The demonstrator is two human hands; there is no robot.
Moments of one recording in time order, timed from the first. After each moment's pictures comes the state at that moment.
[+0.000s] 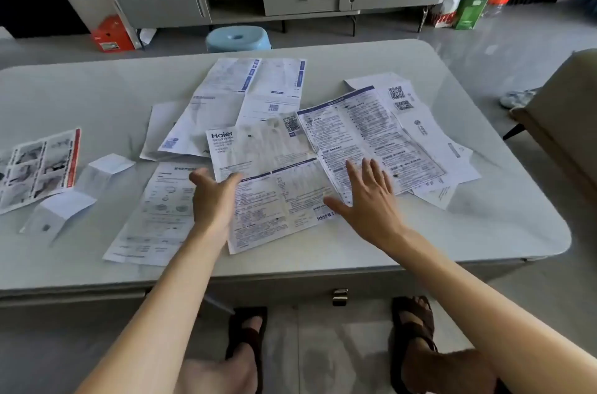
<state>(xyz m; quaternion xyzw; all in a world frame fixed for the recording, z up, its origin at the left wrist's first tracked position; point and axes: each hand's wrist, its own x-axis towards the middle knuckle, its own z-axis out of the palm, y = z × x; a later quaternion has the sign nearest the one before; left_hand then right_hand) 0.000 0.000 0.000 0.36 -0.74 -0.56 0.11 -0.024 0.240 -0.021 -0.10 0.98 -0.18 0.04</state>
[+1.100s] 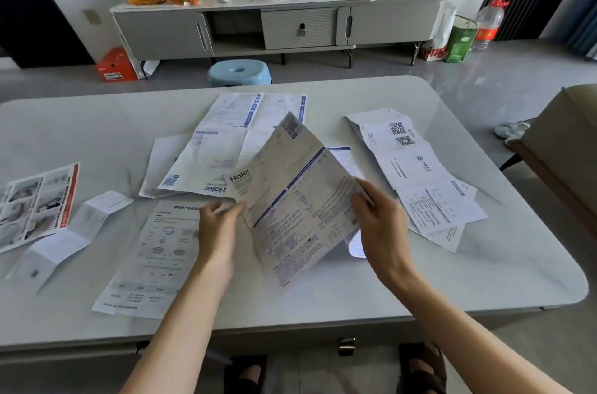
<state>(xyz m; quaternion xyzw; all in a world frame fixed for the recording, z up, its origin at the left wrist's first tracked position) -0.019 -0.002 0.001 0.36 -0.65 -0.66 0.11 -0.022 0.222 0.026 -0.04 0.80 -0.59 -0.11</state>
